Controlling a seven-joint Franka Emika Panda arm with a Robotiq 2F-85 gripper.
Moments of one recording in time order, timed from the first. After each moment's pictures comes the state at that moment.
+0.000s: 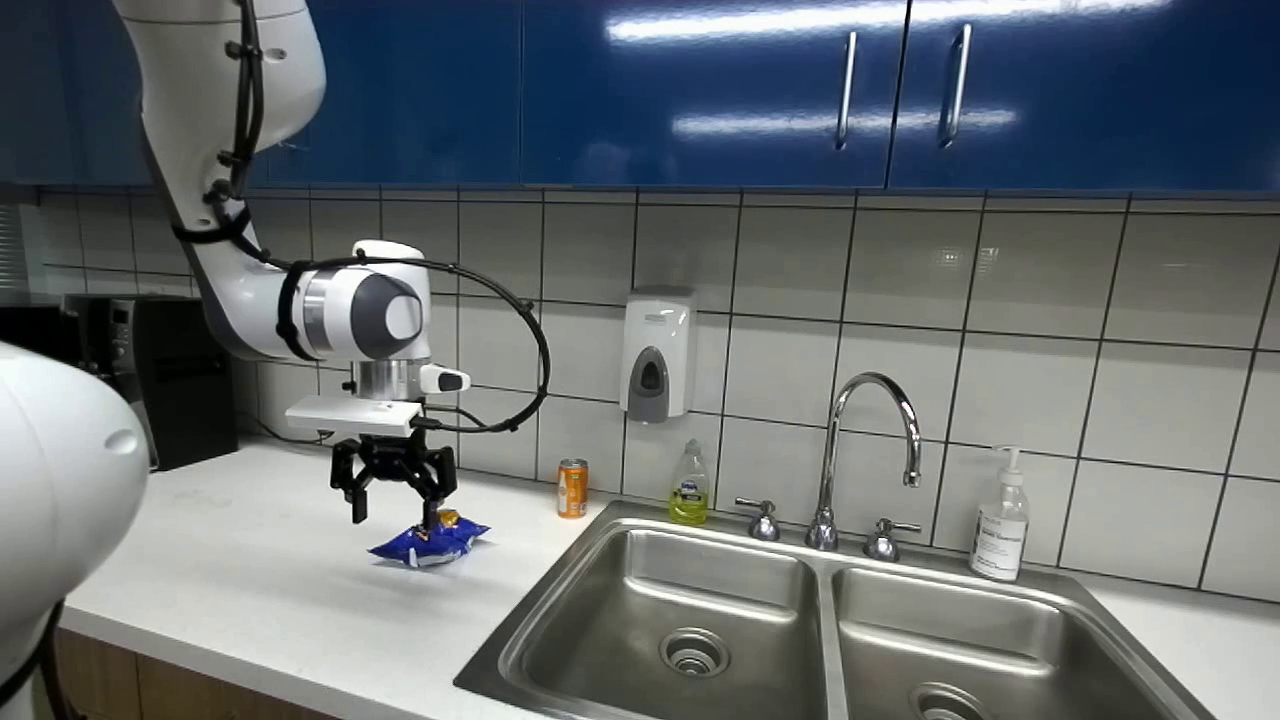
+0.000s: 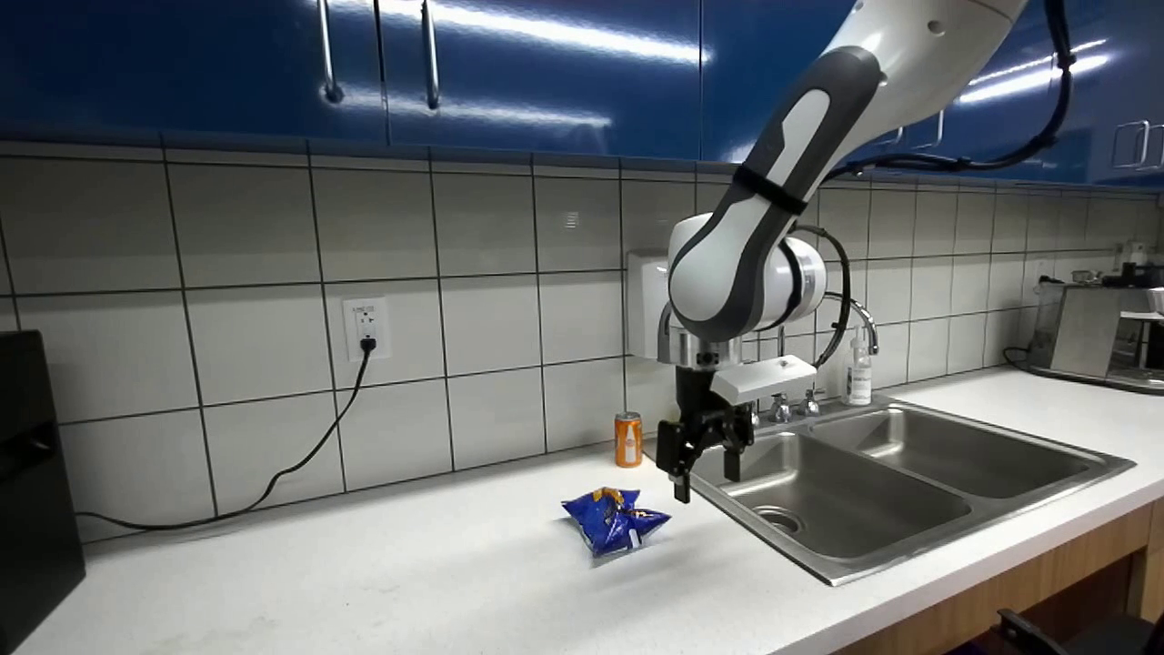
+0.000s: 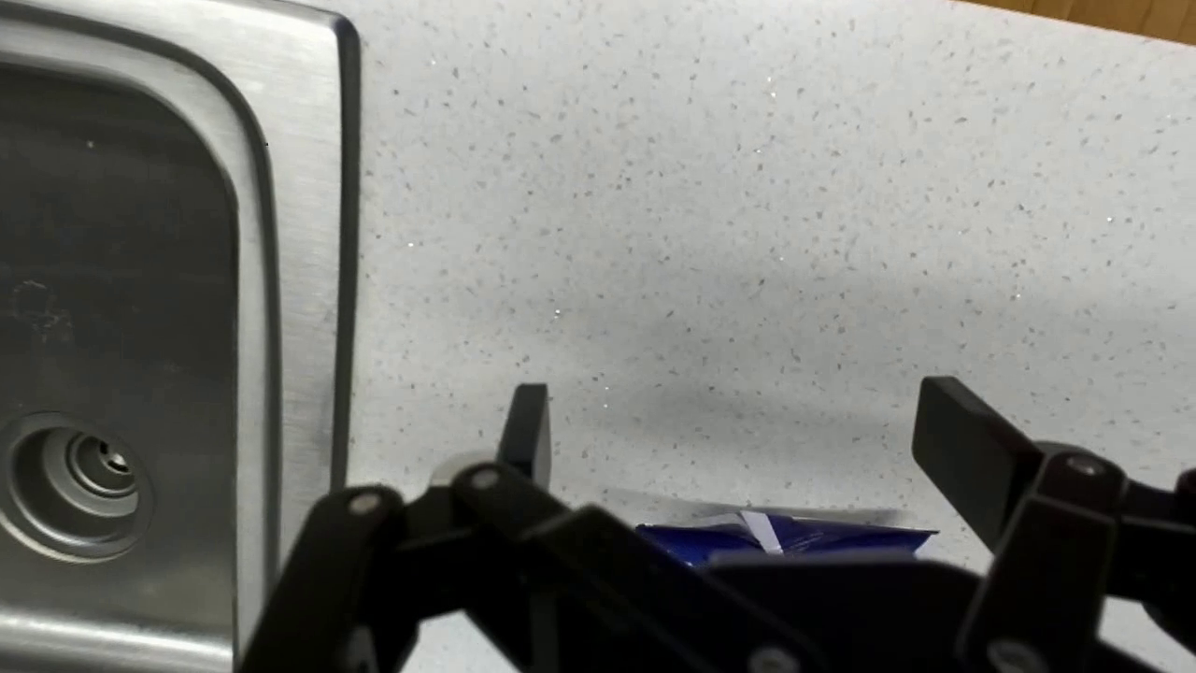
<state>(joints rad) 0.14 0.02 0.10 -2.55 -0.03 2.57 0.02</state>
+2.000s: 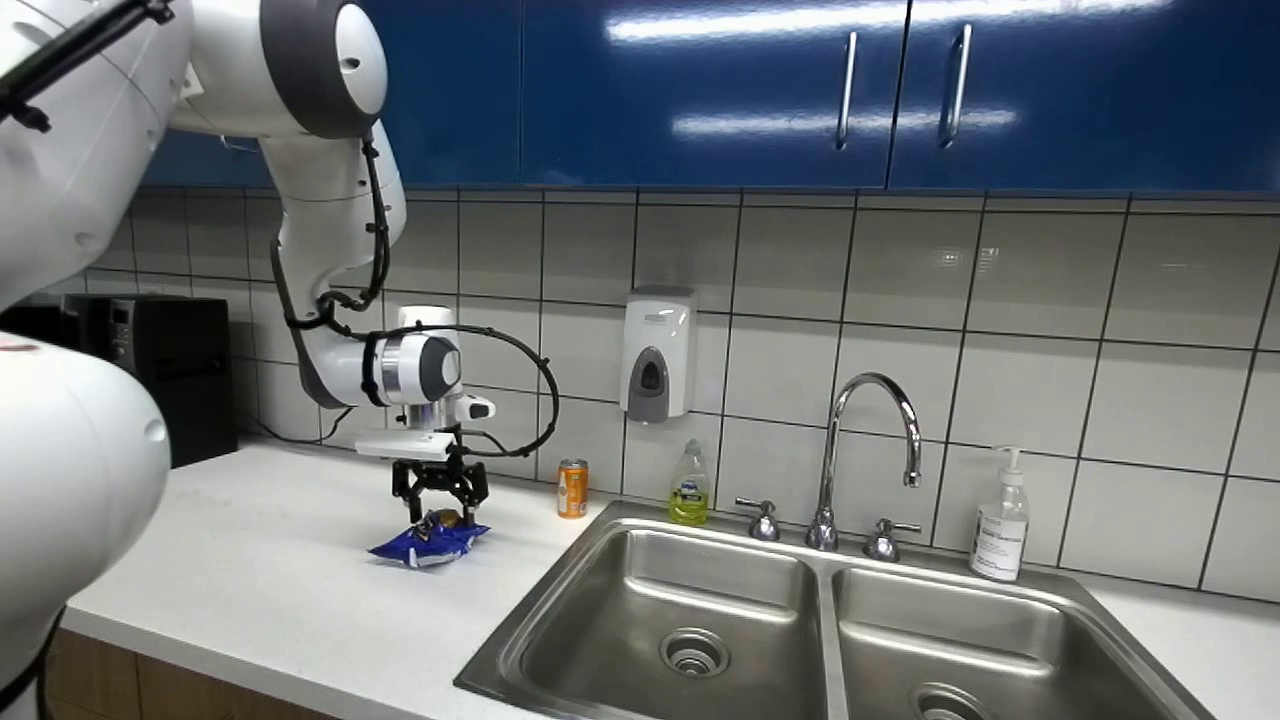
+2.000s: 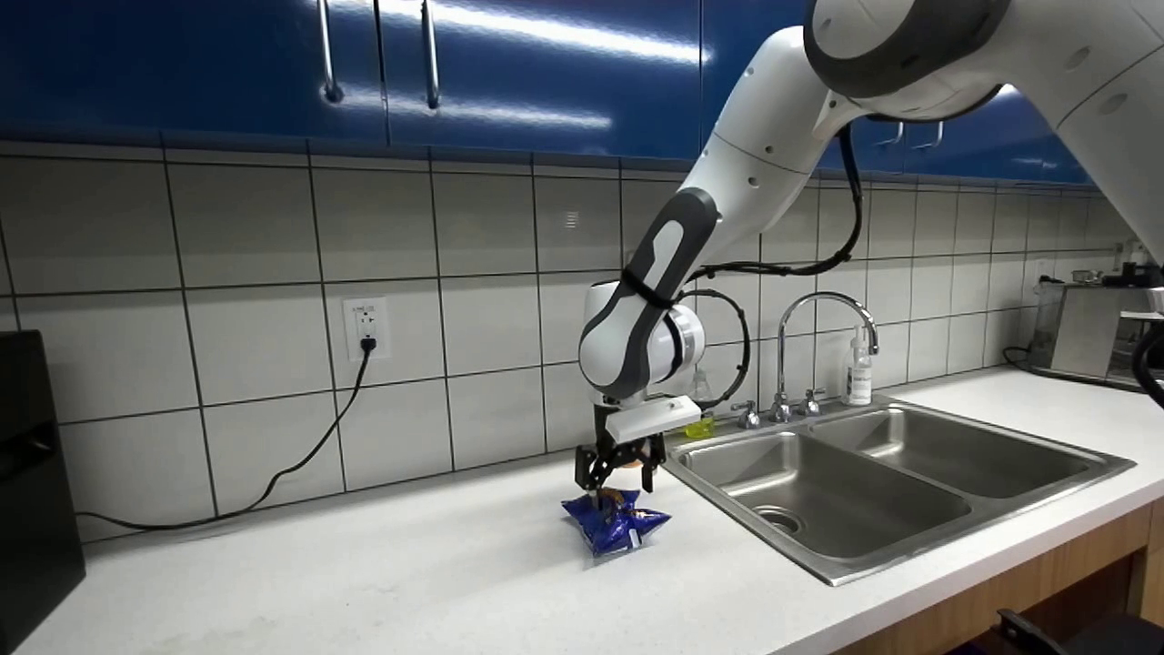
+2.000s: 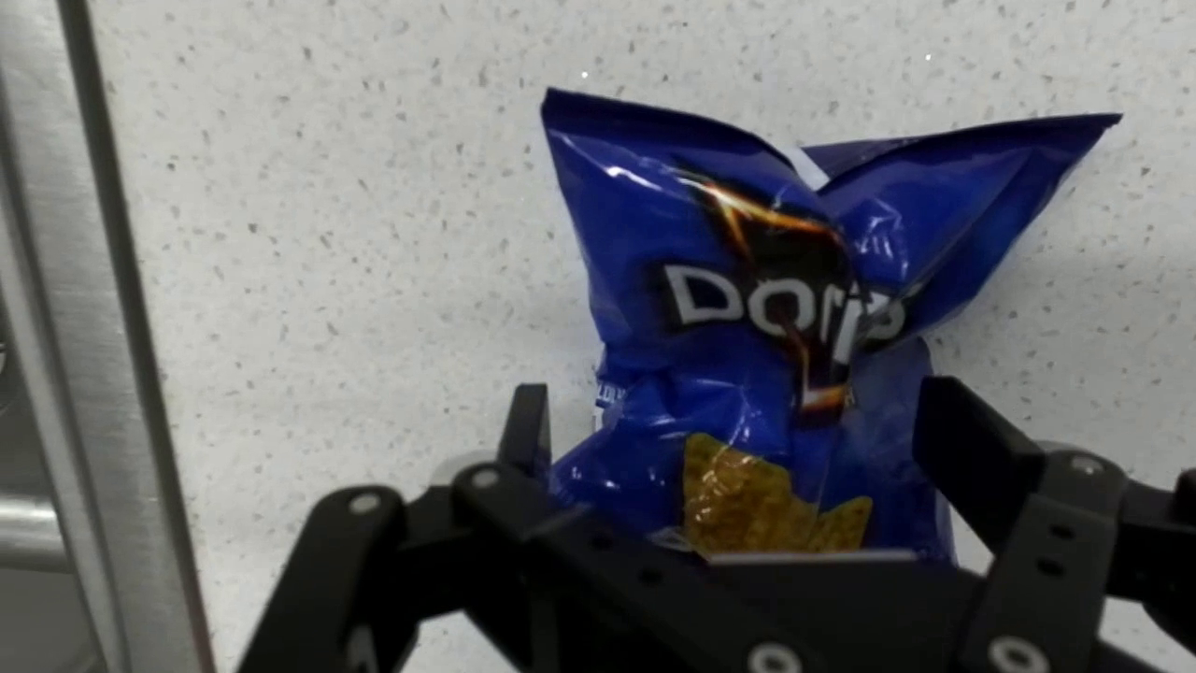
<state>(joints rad) 0.27 0.53 0.00 -2.02 -0.12 2.59 0.21</state>
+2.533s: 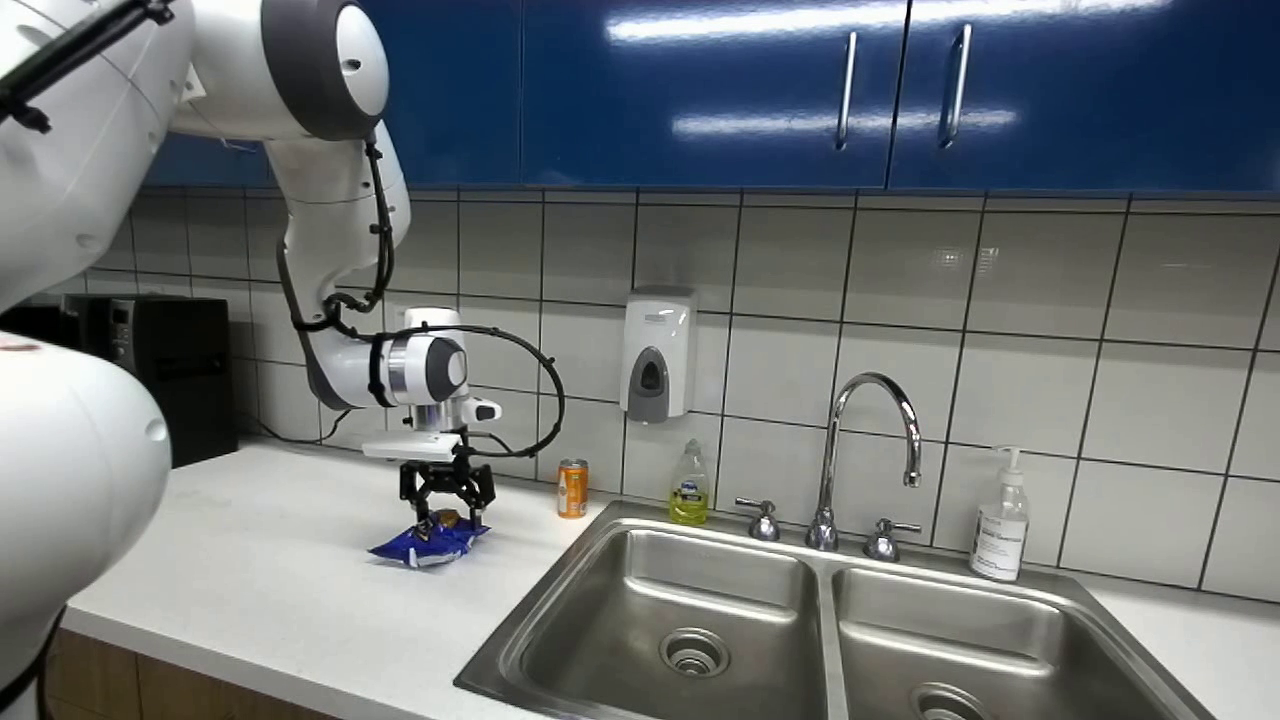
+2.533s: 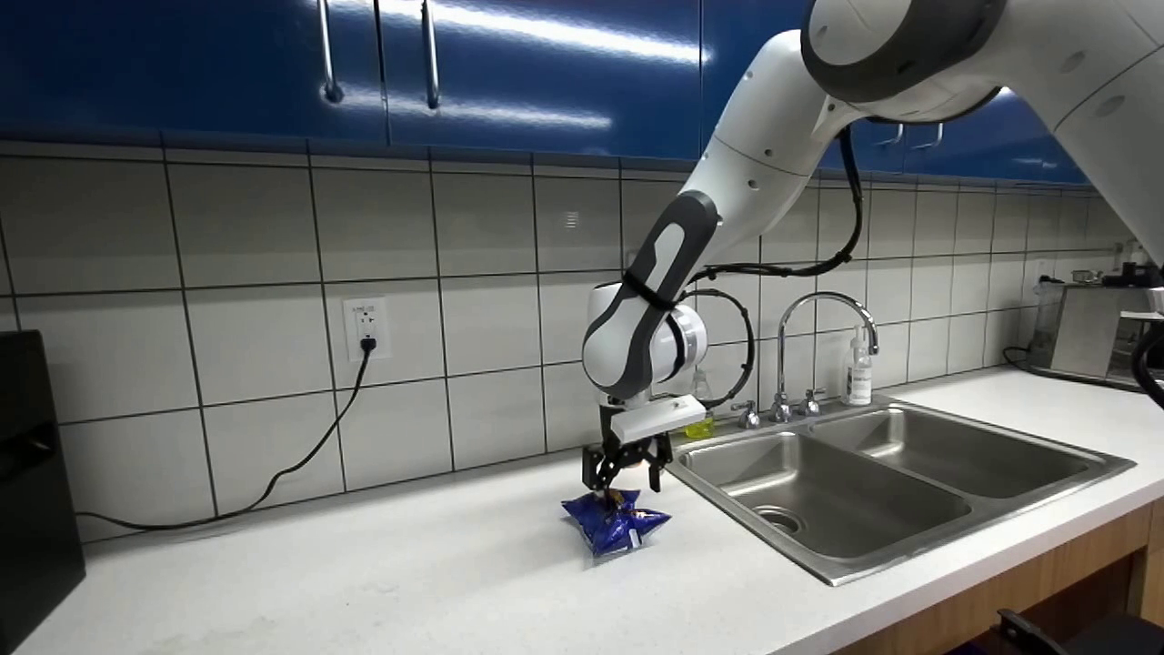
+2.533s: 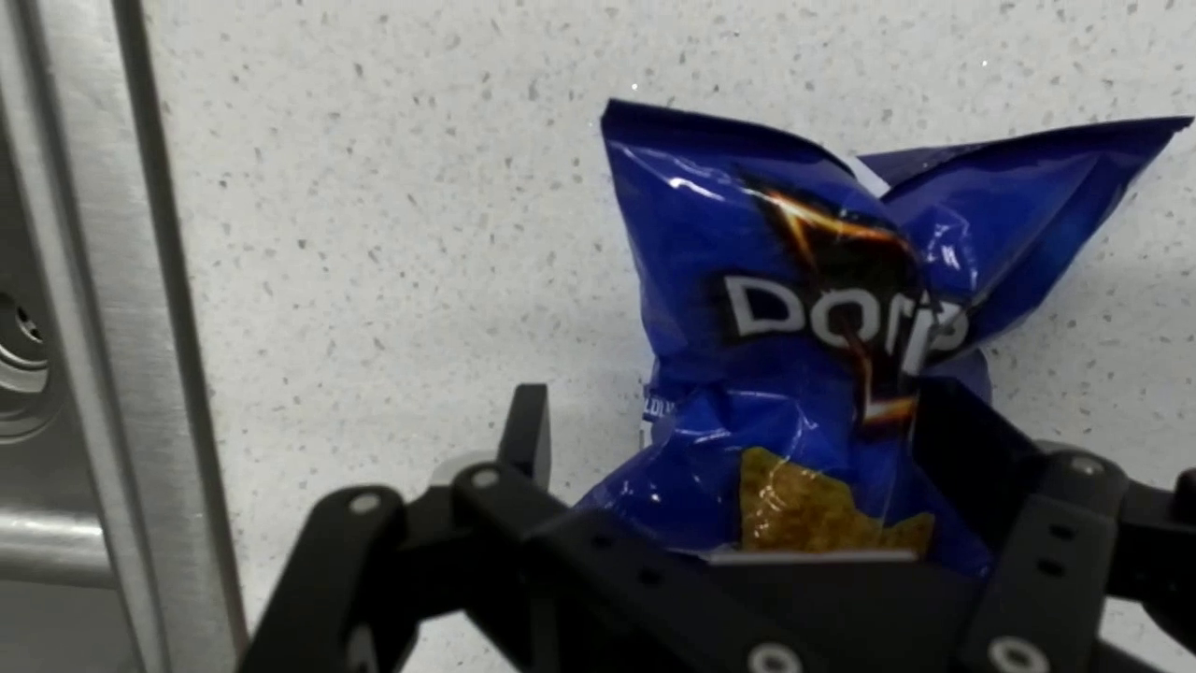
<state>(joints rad) 0.27 0.54 -0.02 -2.01 -0.13 2.56 0.22</state>
